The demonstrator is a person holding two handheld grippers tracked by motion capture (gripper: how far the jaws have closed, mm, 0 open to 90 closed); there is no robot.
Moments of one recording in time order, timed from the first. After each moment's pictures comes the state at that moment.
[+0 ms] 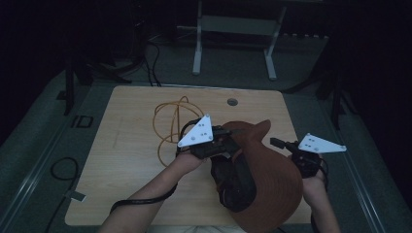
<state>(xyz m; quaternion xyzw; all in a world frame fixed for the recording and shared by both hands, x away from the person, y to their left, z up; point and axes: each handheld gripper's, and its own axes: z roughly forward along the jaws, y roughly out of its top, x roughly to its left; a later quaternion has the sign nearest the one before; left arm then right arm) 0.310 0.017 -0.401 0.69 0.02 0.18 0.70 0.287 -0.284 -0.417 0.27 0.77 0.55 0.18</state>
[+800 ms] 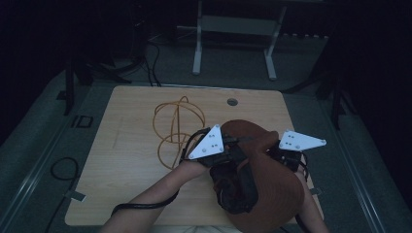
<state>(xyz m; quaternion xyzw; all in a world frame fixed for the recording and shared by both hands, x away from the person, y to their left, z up) 0.295 -0.001 -0.407 0.71 0.01 0.21 0.67 0.288 -0.235 -0.401 0.18 0.78 0.58 0.15</state>
